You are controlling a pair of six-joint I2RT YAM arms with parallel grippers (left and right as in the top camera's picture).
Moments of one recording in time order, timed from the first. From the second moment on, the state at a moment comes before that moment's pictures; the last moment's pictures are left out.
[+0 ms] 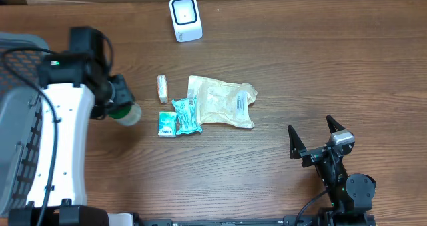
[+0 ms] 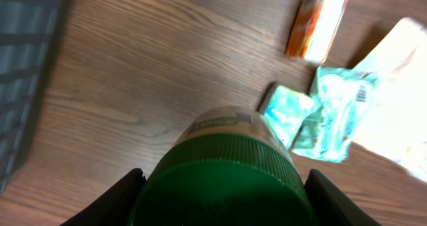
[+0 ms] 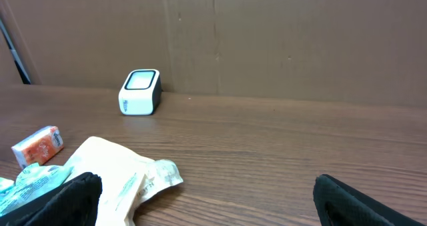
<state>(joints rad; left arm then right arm) 0.04 1.54 1.53 -1.37 -0.03 -0.34 0.01 0.02 0.02 -0.02 -0.26 0.04</state>
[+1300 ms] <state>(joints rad) -0.14 1.54 1.09 -0.94 -0.21 -0.37 0.01 0.02 0.02 -0.02 -0.26 0.04</state>
